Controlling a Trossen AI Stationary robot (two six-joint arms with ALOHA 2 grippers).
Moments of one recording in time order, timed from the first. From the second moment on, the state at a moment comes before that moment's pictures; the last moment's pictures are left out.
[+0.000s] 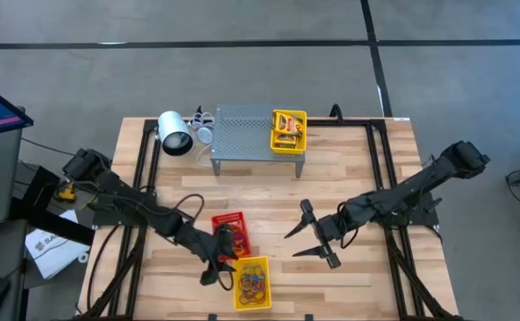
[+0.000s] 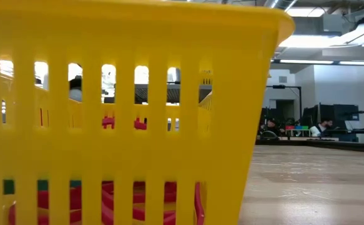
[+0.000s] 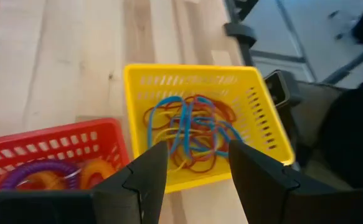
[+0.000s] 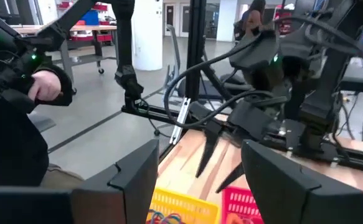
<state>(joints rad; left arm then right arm) -0.53 1.51 0.83 0.01 -0.08 -0.48 0.45 1.29 0.72 0.52 0.03 -0.03</state>
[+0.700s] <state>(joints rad) -0.56 1.52 0.88 -0.20 -0.18 -0.63 0.51 1.36 0.72 0.59 0.03 -0.02</state>
